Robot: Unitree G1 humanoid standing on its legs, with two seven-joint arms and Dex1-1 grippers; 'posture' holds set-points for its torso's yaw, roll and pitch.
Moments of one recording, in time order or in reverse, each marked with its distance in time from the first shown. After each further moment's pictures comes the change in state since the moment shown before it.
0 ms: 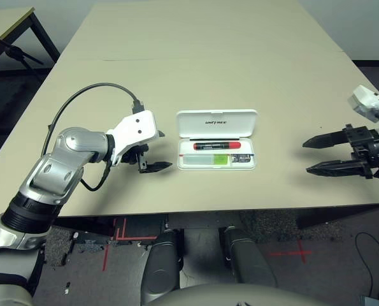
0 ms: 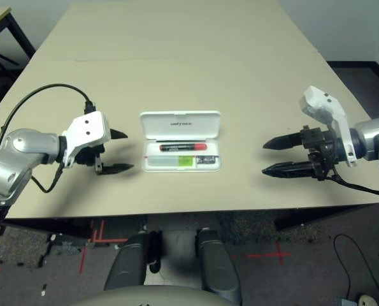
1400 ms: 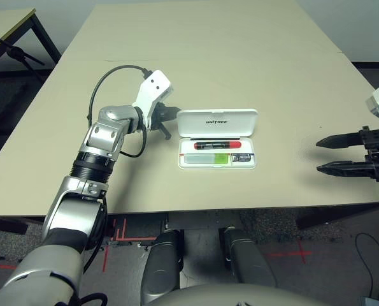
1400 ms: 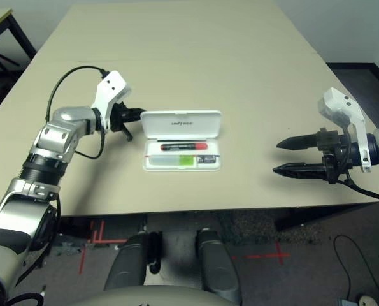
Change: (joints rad) left arm -0.284 -0.336 -0.005 0.429 0.094 -0.048 0.112; right arm 0.027 -0.007 -0.013 0.003 0.010 -0.014 -0.052
